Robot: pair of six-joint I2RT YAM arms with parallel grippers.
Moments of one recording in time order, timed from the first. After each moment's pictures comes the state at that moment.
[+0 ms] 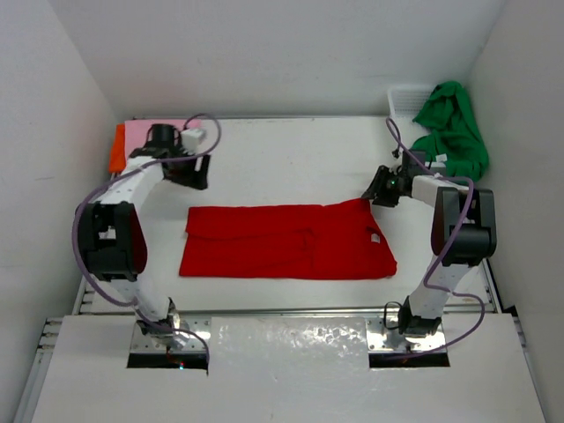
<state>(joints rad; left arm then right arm) -0.05 1.69 1.33 -0.59 0.27 0.27 -0.10 1.86 1.03 -0.17 -0.38 0.33</state>
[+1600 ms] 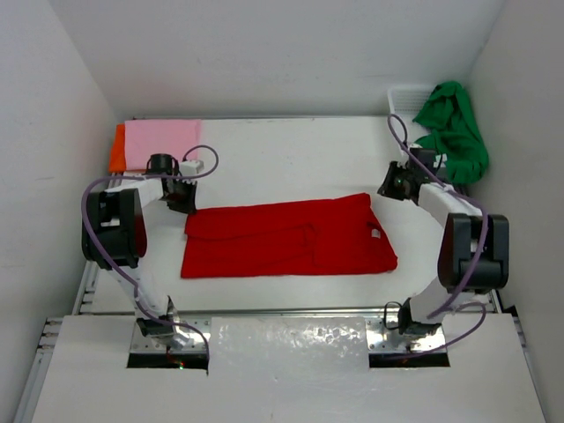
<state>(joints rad) 0.11 1.81 1.06 -0.41 0.31 0.35 -0.08 1.66 0.94 -0.11 -0.20 0.26</state>
